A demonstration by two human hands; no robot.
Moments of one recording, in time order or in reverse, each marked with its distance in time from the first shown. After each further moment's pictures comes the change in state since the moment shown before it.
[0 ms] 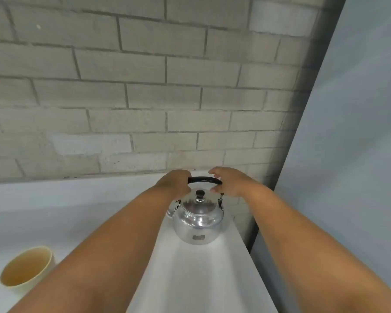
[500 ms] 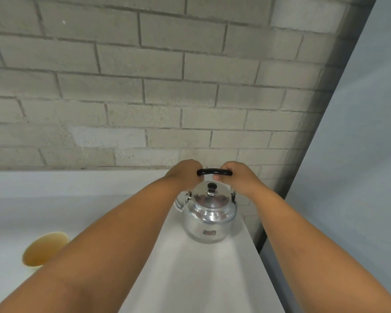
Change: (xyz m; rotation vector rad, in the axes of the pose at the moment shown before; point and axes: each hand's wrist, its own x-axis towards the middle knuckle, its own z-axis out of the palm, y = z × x) left_hand -0.011 0.008 -0.022 -0.050 0.072 0.061; right_hand 0.001 -0.012 0.009 0.366 0.216 -0.096
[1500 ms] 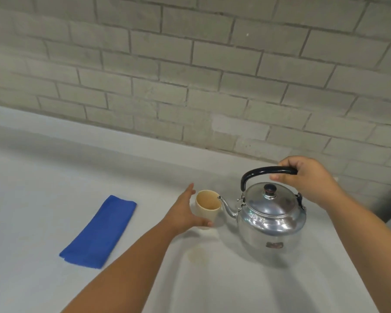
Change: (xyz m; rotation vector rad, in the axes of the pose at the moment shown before) left_hand -0.306 -0.243 -0.013 -0.697 0.211 -0.390; right_hand -0.101 -0.216 0.131 -0.054 0.014 -0.133
